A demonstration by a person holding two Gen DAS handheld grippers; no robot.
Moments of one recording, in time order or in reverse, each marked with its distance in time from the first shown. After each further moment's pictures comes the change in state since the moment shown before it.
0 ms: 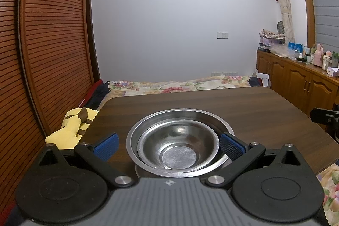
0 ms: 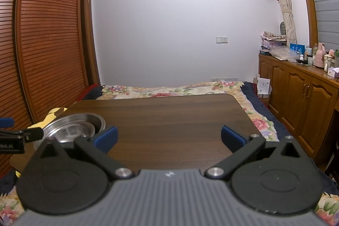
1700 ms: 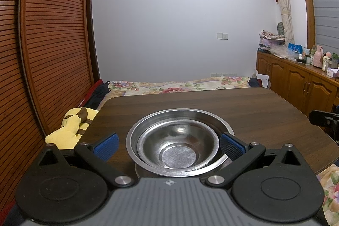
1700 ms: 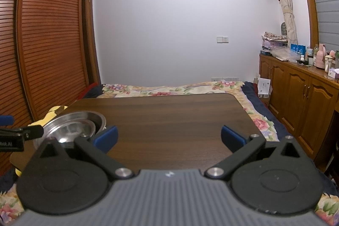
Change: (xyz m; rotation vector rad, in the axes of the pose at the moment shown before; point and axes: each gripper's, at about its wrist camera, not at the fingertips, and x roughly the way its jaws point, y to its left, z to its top) left arm -0.003 -0.002 0.001 -0.003 -0.001 0.000; right arm 0.002 0.002 -0.001 -0.010 0.002 0.000
